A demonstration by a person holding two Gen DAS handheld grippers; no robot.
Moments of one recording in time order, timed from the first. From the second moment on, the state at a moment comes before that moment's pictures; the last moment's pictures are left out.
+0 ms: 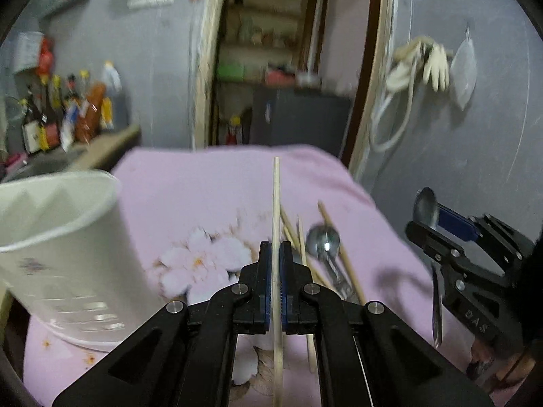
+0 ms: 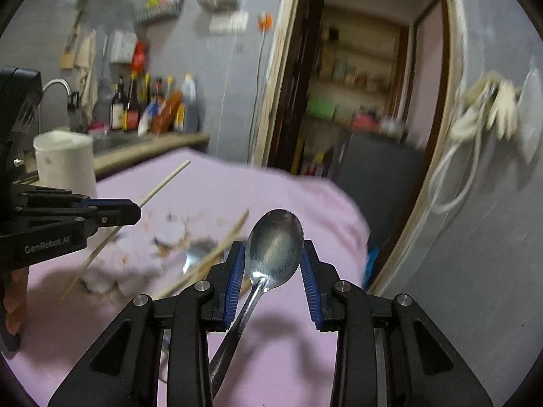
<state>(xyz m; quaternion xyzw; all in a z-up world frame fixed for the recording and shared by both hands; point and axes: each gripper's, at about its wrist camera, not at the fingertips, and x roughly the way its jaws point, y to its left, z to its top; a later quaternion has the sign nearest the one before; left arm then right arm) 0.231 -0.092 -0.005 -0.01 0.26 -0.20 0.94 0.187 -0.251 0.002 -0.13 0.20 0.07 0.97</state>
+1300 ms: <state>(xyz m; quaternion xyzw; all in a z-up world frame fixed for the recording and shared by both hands) 0.230 0.186 0.071 -0.22 -0.04 -0.02 0.97 0.214 -0.056 0.070 -0.07 -0.13 0.15 0.98</state>
